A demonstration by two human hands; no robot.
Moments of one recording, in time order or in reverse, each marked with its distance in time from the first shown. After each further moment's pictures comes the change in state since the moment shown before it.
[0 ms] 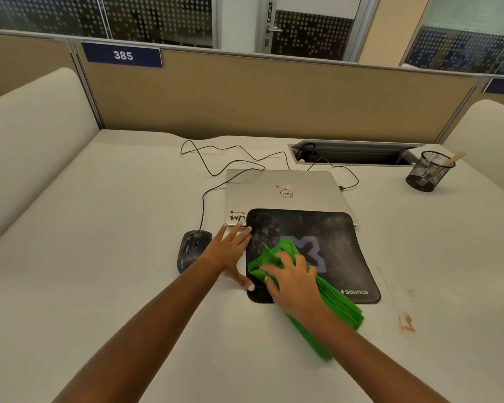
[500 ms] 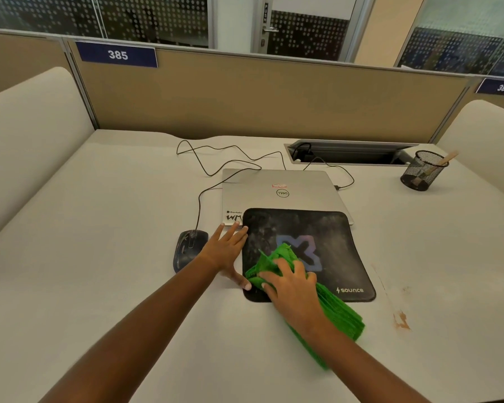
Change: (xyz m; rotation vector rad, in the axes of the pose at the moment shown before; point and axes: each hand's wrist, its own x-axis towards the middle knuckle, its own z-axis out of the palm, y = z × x) left_hand -0.002 0.003 -0.002 0.018 -0.003 -0.004; right_hand -0.016 0.000 0.001 0.009 0.027 0.001
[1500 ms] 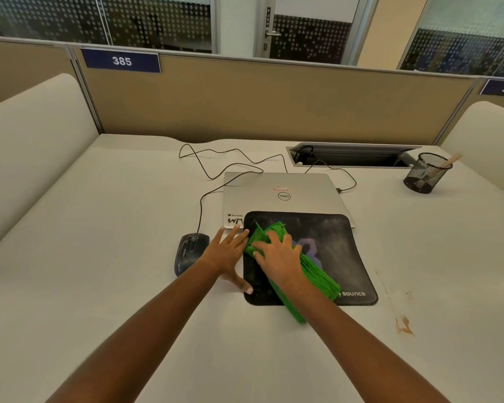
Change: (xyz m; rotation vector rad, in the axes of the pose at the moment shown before) left_hand -0.001 0.001 0.000 -0.056 -0.006 -0.010; right_hand 0.068 -0.014 -0.017 -0.025 -0.075 0.050
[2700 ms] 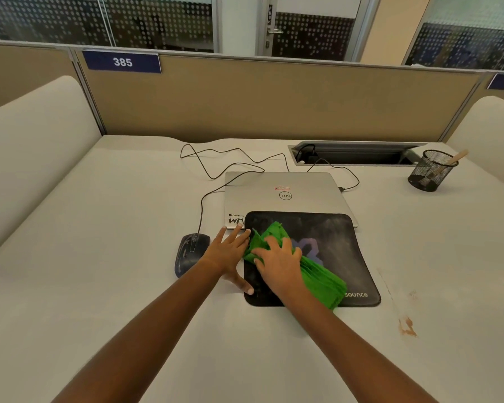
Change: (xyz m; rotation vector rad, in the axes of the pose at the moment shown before) left_hand 0.003 0.002 -0.001 0.021 0.001 -0.005; right_hand -0.012 -0.001 0.007 0.008 0.060 -0.041
